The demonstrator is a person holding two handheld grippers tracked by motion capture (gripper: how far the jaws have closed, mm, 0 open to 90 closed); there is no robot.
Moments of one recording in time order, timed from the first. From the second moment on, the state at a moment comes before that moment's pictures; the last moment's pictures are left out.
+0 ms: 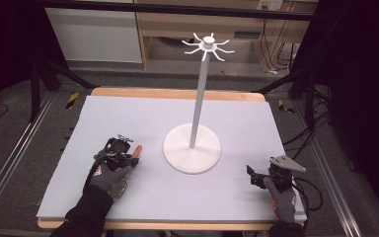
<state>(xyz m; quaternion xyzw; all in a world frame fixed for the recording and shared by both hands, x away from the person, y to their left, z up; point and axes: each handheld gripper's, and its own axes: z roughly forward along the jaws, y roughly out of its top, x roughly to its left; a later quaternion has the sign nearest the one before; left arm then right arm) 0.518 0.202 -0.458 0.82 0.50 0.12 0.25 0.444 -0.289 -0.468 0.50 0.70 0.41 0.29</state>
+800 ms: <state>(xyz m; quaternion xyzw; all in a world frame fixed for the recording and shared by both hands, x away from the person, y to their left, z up) 0.507 0.210 -0.428 0.80 0.49 0.15 0.30 0.444 -0.289 -0.469 0.50 0.70 0.41 0.29</state>
